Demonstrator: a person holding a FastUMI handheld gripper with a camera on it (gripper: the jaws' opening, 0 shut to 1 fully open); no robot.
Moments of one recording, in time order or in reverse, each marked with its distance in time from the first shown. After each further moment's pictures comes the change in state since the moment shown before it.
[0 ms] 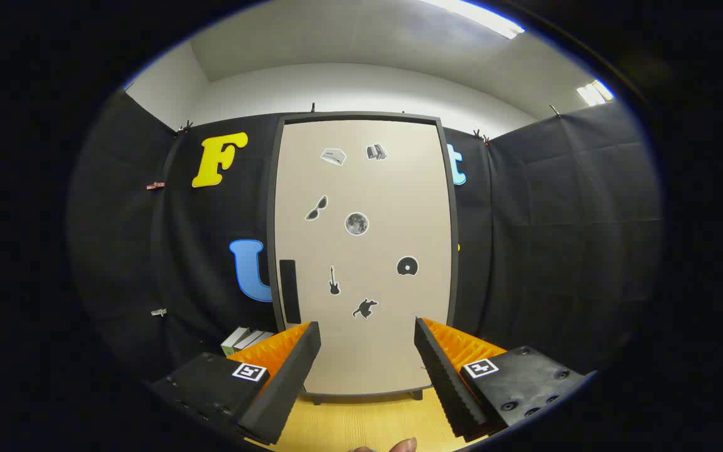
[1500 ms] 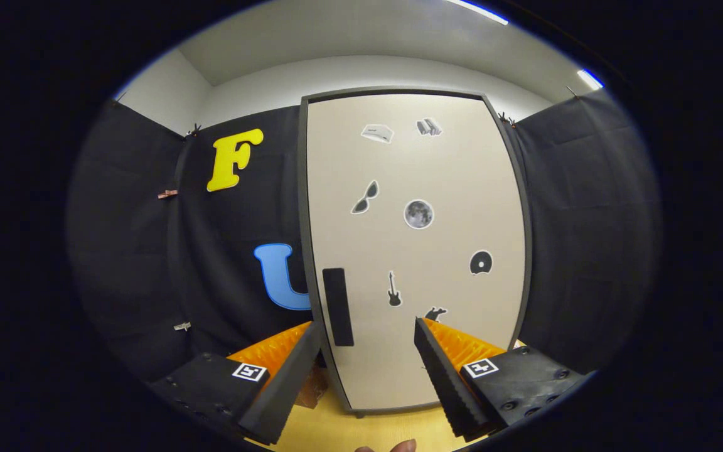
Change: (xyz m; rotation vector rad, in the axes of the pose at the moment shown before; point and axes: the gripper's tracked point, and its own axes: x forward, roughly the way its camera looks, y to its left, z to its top) arm 0.095 0.099 -0.007 0.083 0.015 0.118
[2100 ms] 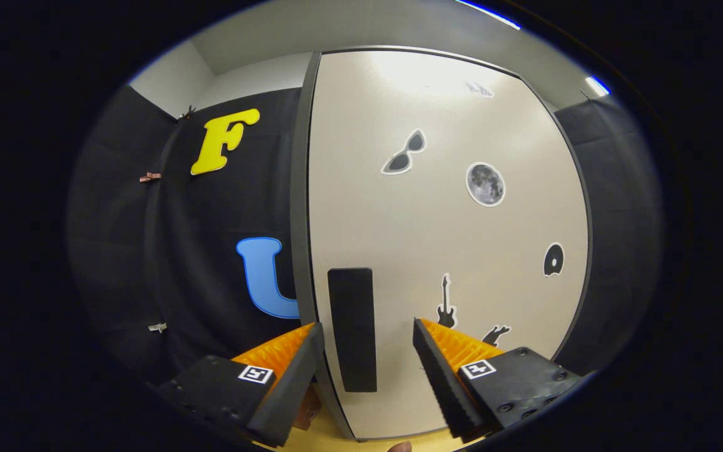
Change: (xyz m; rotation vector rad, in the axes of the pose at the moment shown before) arm 0.117 0.022 -0.042 -0.053 -0.005 -0.030
